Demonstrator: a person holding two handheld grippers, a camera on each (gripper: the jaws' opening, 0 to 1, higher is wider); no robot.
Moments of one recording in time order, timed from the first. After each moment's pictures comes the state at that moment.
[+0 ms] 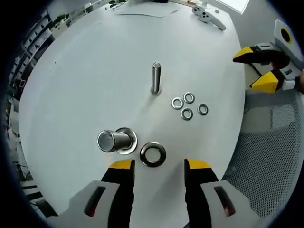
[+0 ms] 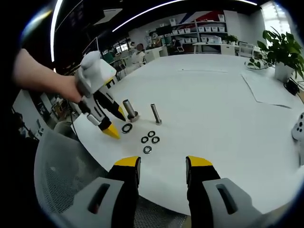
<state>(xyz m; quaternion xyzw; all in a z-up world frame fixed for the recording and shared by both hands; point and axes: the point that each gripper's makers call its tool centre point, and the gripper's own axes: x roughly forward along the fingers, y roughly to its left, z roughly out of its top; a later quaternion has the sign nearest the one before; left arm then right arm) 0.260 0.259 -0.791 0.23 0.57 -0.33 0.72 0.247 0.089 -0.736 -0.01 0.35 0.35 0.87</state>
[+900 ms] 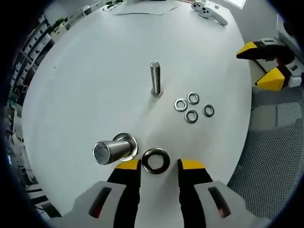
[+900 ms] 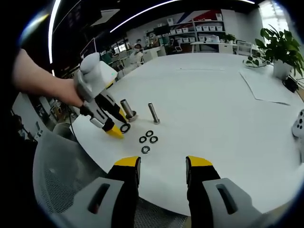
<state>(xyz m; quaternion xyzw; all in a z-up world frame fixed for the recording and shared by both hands) 0.266 0.256 -0.798 0.26 0.56 -0.32 0.71 0.249 0.089 -0.740 0.00 0.36 0.34 0.87</state>
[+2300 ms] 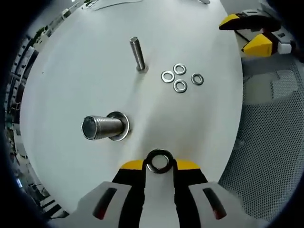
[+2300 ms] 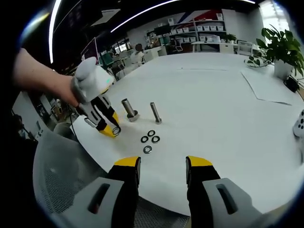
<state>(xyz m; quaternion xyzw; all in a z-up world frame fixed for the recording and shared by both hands) 0.240 0.285 -0.800 0.33 0.60 -0.36 0.64 0.247 0.092 -0.742 0.00 0.36 0.35 0.87</state>
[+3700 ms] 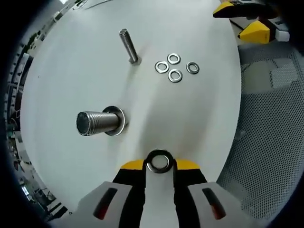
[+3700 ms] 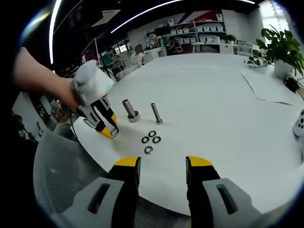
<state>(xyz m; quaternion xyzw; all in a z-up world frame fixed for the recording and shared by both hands) 0.235 0.289 -0.799 0.35 0.60 -0.36 0.62 0.244 0.092 -0.740 0.00 0.36 0.35 0.87</state>
